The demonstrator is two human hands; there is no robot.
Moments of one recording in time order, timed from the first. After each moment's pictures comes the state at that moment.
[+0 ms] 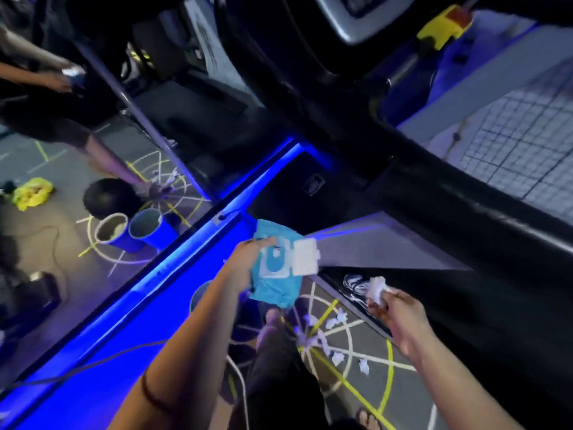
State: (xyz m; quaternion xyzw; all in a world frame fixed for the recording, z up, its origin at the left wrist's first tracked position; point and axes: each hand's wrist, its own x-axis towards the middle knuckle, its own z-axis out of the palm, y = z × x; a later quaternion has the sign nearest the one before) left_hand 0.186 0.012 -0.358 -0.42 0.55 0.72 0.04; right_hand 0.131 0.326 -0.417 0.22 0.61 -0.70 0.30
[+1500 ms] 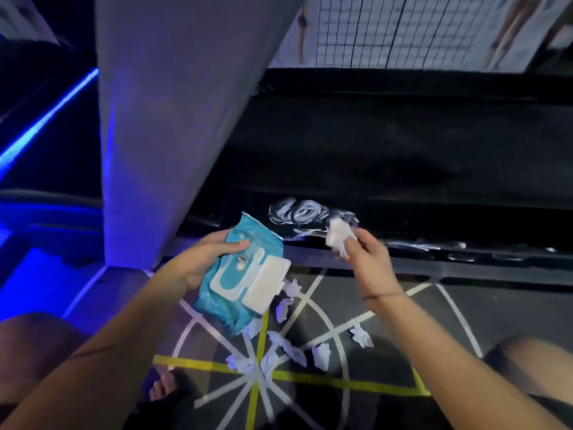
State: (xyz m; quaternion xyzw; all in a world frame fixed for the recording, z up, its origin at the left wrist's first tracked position) left_hand 0.056 -0.007 -0.957 -0.07 0.60 0.72 0.35; right_hand 0.116 0.284 -0.975 0.21 0.69 -0.69 -0.04
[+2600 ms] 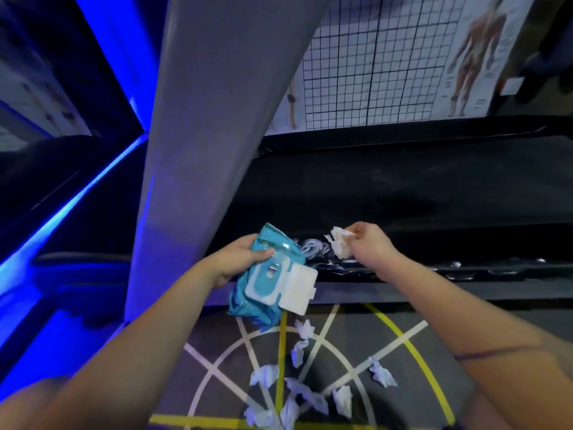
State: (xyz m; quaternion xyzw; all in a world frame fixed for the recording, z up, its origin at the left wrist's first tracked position) left_hand 0.022 0.026 -0.911 0.06 0.75 0.58 0.30; right_hand 0.075 0.307 -0.911 0.20 0.84 -0.51 0.00
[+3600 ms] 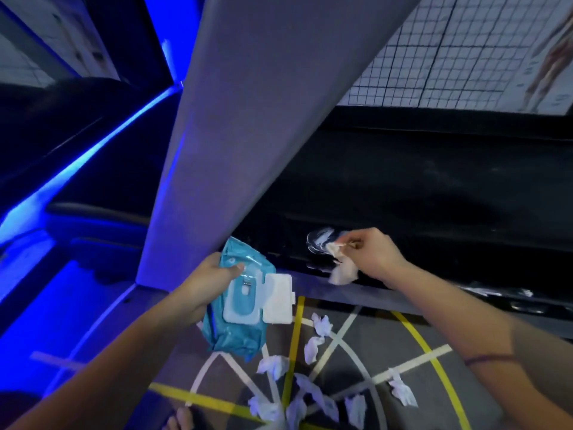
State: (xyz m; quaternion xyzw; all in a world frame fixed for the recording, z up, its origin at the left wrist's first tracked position) left_hand 0.052 -0.062 -0.965 -0.17 0.77 0.60 0.16; right_hand 0.021 0.248 -0.955 0.09 0.92 -0.39 0.07
